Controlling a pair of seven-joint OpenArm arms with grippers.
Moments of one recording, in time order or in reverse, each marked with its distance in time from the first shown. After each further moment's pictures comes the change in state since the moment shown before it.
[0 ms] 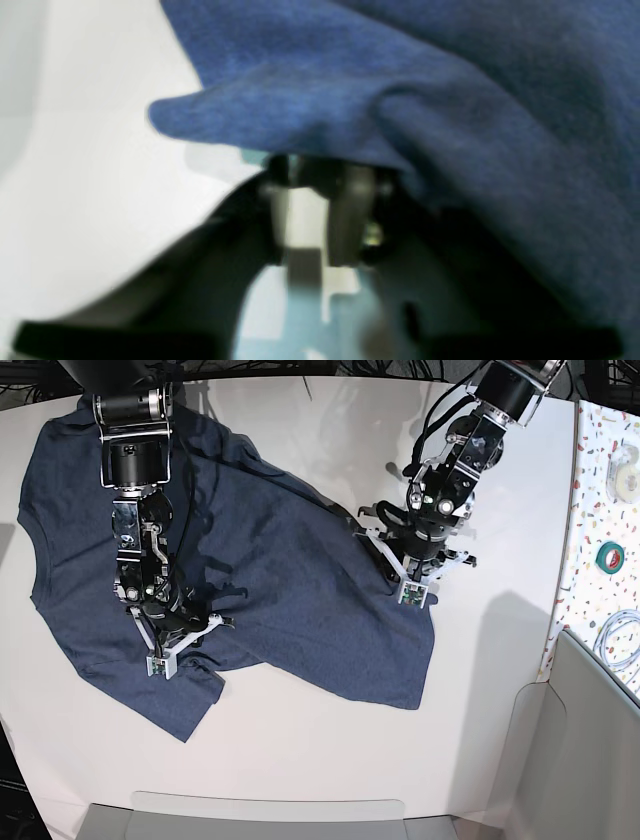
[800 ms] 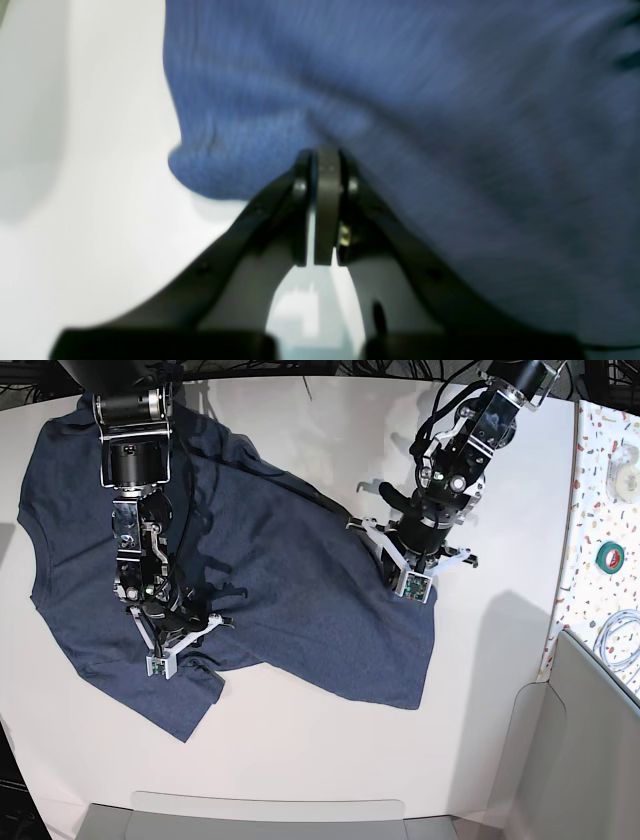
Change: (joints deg) left arm 4.2 -2.7 0.0 15.6 -0.2 0.2 -1.2; right arm 0.0 0.0 0.0 -0.1 0.0 0.0 0.1
